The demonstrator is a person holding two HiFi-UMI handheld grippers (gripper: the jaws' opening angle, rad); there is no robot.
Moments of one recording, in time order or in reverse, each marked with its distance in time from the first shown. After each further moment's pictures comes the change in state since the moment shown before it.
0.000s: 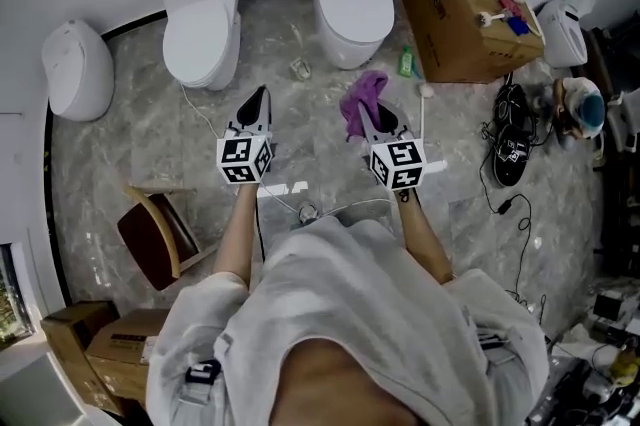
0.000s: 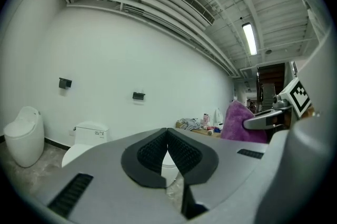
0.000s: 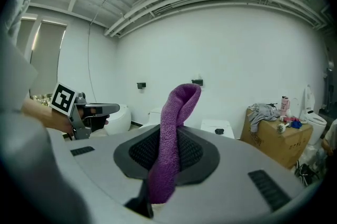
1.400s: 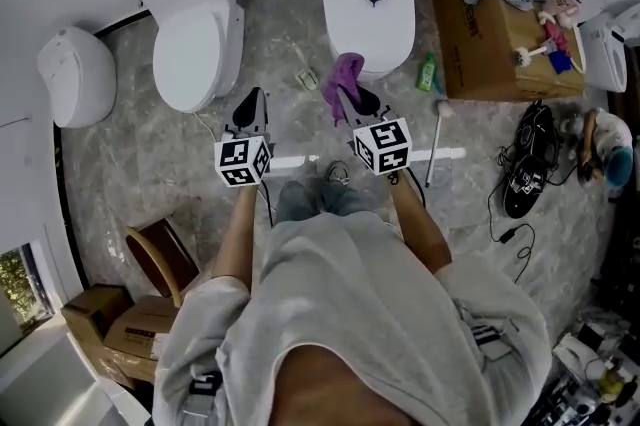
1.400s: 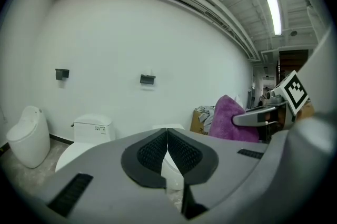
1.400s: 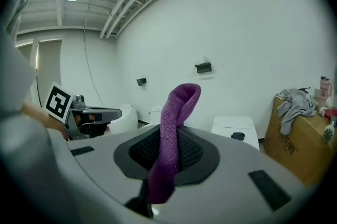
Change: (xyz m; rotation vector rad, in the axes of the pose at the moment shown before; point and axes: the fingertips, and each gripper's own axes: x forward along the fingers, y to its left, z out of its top) left arm 0.240 0.061 -0.017 0.000 0.170 0.146; right arm 0.250 -0.139 0.024 0.074 0.083 0.206
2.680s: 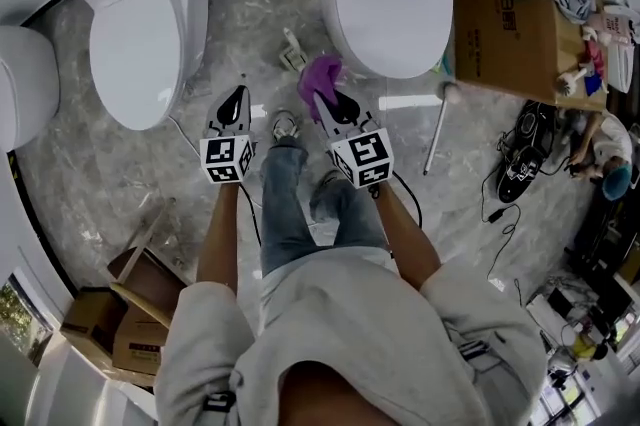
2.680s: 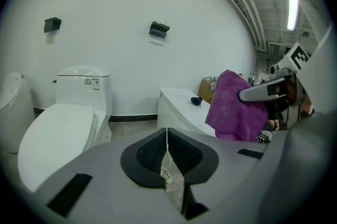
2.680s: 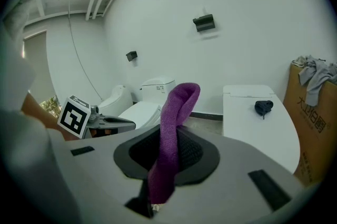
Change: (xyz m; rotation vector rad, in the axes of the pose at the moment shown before) left arm 0.174 0.134 -0.233 -0.057 0.251 -0.083; right arm 0.216 -0.023 -0.153 0.048 0.202 0.004
